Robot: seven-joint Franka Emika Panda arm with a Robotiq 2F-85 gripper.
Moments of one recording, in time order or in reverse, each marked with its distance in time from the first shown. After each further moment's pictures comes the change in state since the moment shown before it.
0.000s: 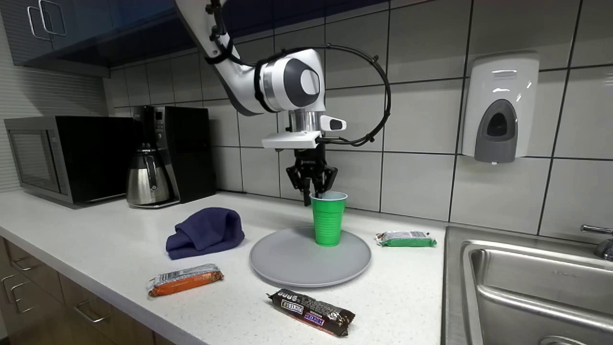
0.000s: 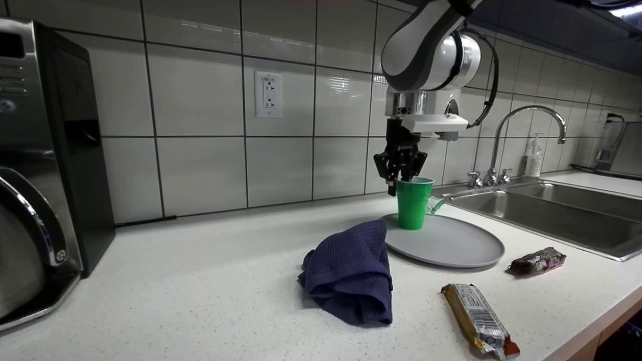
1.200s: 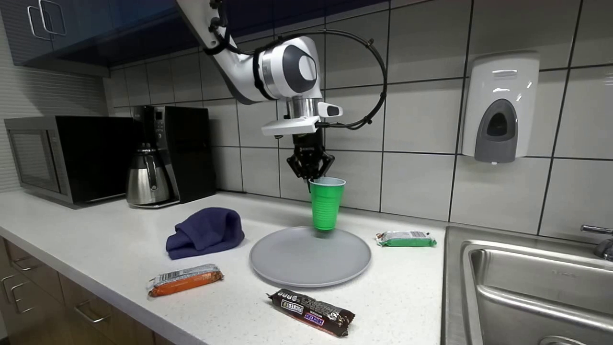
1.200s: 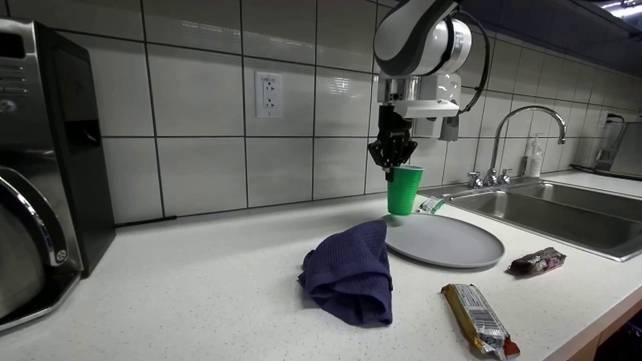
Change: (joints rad) arm 0.026 -0.002 -0.001 0.077 -0.030 -0.054 0.000
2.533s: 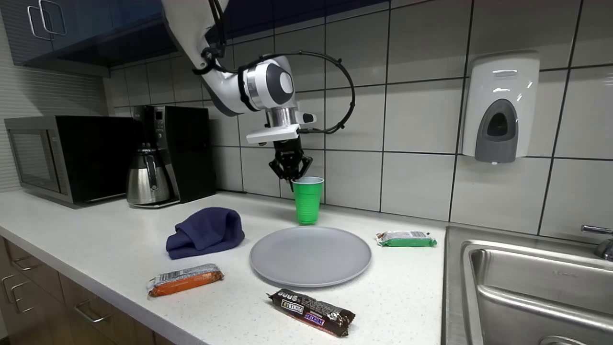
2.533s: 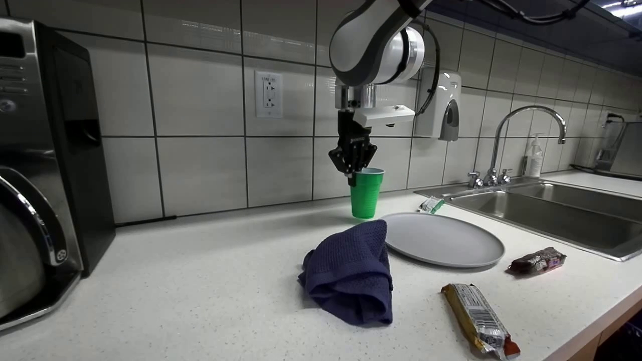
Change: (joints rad) arm 0.099 0.136 0.029 0.168 -0.075 -0.016 0.007
